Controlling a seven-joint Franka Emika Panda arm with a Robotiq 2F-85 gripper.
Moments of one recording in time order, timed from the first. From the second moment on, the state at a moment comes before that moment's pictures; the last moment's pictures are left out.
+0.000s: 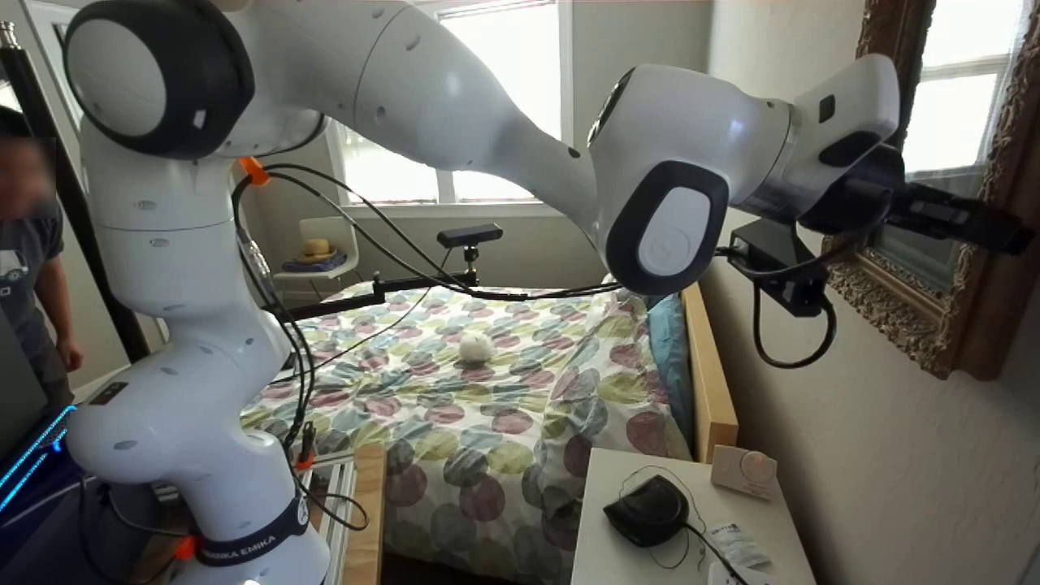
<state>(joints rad) -0.30 0.16 -0.05 -1.98 -0.10 3.37 0.08</state>
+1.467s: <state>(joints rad) -0.44 0.16 0.11 -1.99 -0.10 3.38 0.10</state>
